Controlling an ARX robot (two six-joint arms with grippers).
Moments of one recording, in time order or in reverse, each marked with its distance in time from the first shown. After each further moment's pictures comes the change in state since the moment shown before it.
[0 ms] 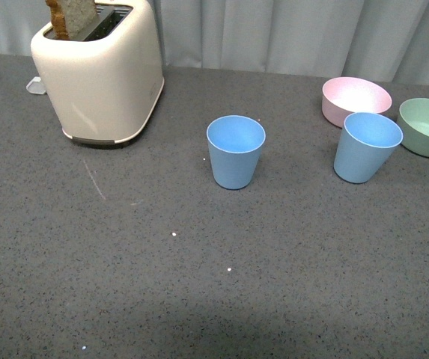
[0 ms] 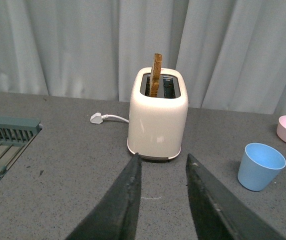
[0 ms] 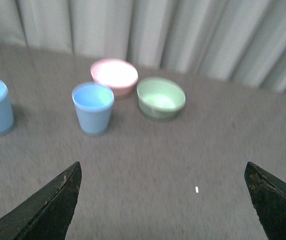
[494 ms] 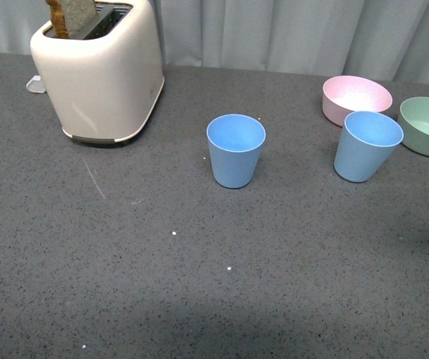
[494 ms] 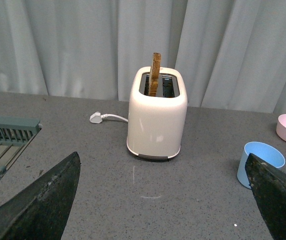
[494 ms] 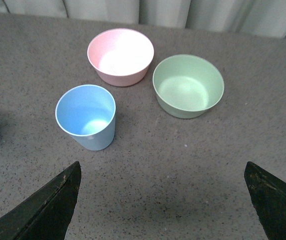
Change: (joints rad) left arm 0.000 -0.002 0.000 -0.002 0.000 0.002; right arm -0.120 1.234 0.439 0.518 -0.192 0.072
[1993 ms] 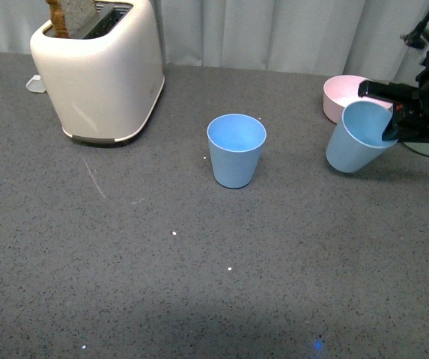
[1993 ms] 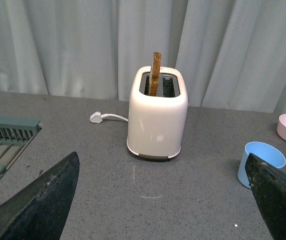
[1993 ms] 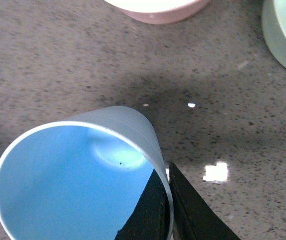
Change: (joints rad) left arm 0.000 0.000 0.000 0.000 0.000 0.000; right arm 0.156 0.705 0.778 -0.545 -0.075 0.324
